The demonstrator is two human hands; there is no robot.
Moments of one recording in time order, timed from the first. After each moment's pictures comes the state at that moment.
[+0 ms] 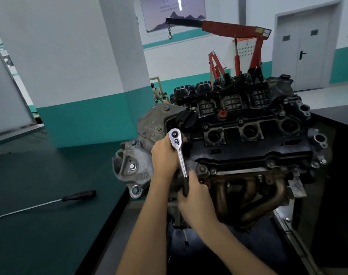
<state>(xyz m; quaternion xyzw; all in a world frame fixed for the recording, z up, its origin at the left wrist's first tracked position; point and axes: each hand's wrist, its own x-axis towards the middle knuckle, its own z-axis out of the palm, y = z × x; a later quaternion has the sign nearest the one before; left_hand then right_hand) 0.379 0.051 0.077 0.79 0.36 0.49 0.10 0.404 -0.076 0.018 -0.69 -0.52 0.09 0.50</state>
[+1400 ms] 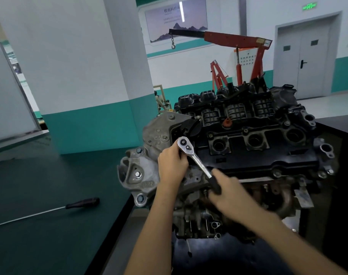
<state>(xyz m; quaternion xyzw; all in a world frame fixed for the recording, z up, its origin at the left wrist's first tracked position) 0.379 0.044 0.079 0.79 0.34 0.51 0.09 0.473 -0.100 0.044 -0.70 -0.58 0.06 0.40</state>
